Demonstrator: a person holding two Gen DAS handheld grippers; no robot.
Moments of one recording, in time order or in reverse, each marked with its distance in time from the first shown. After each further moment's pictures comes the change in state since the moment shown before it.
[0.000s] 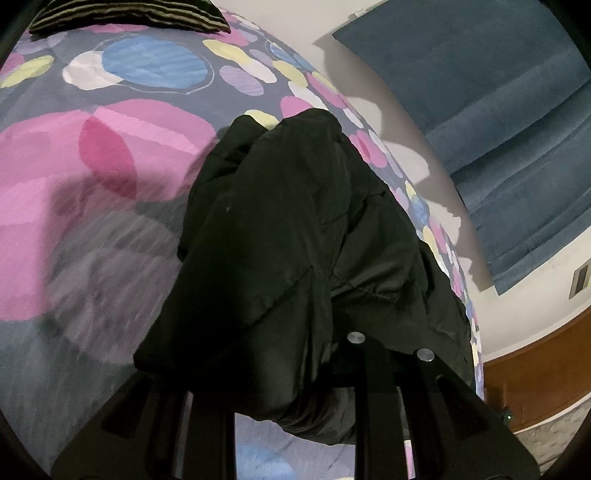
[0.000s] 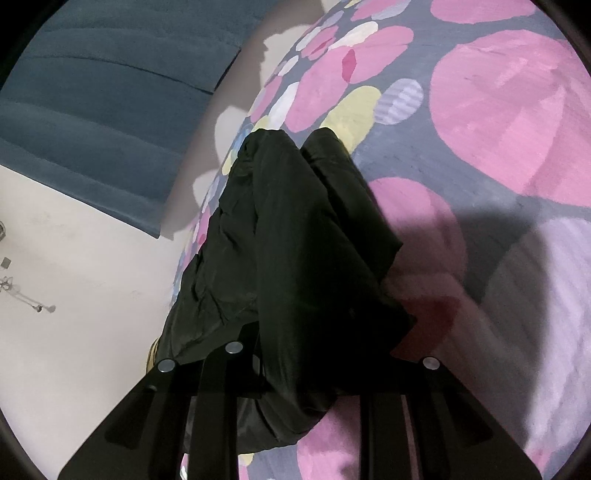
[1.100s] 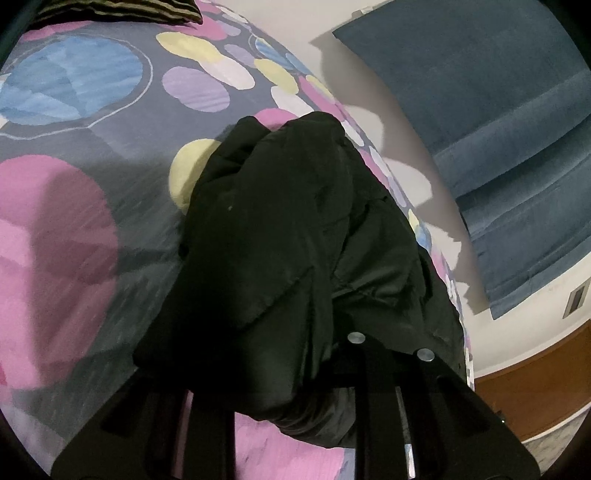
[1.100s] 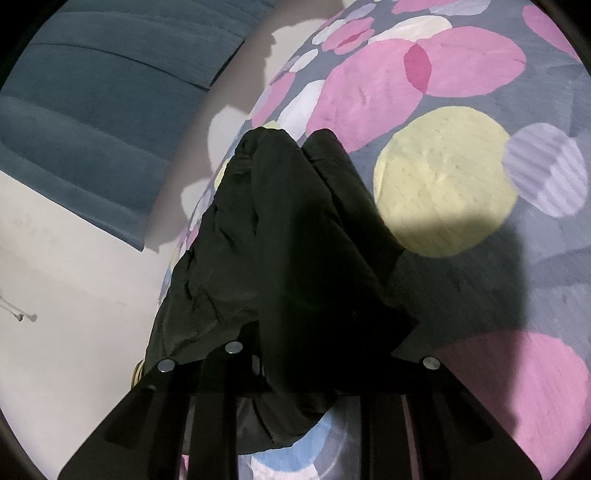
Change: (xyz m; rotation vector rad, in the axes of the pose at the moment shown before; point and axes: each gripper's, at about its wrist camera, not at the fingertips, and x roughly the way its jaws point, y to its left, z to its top) left arm 0.083 -0.021 0.071 -0.034 -0.011 -0.041; right arm 0.032 0.015 0.018 -0.039 -0.014 -0.047
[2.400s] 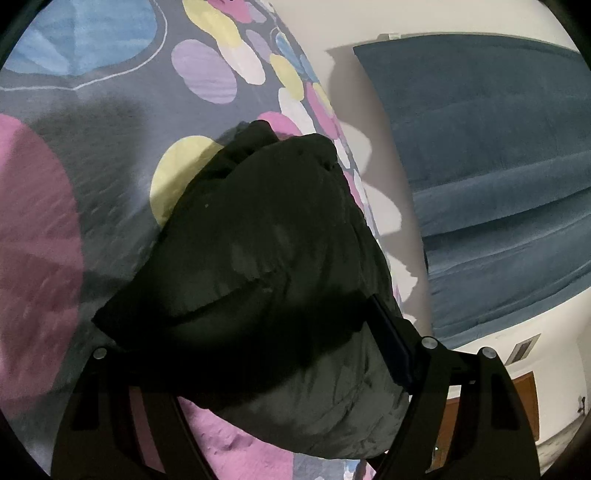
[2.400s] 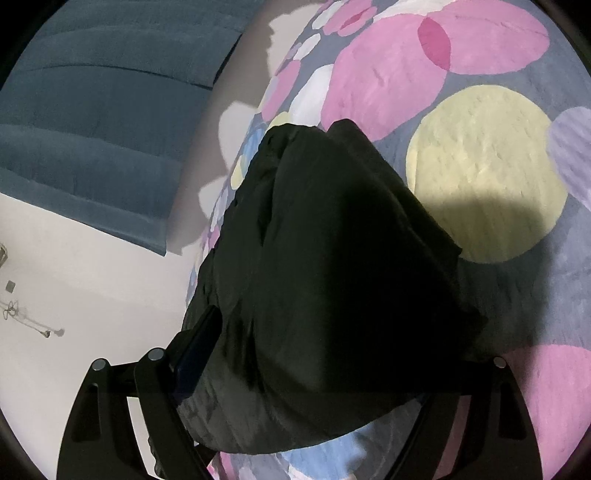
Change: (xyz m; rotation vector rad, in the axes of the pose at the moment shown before) left arm 0.006 0.026 0.021 -0.219 0.008 -0.199; right arm 0.017 0.000 0.017 0.074 0.053 0.104
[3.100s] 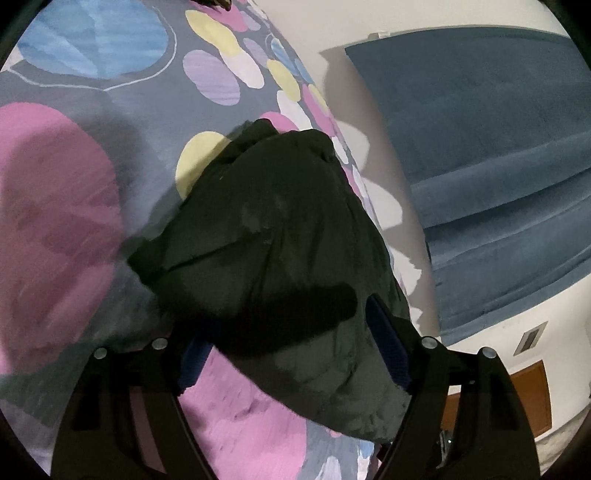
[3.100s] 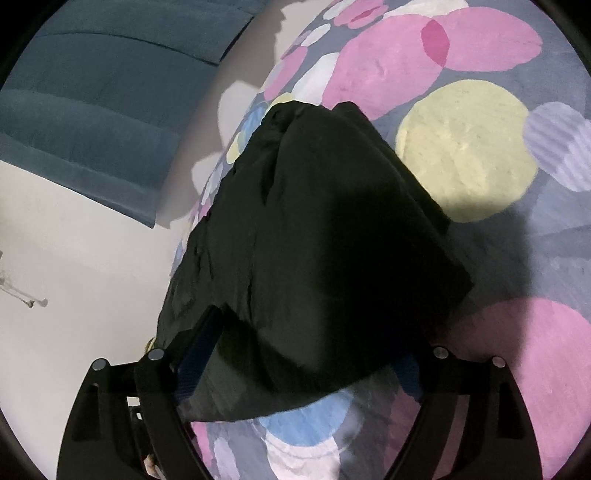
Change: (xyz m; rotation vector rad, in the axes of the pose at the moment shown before) left arm -0.016 -0.002 -0.016 0.052 -0.017 0.020; right arm 0.006 0.006 -0.007 -0.080 0.064 -0.057
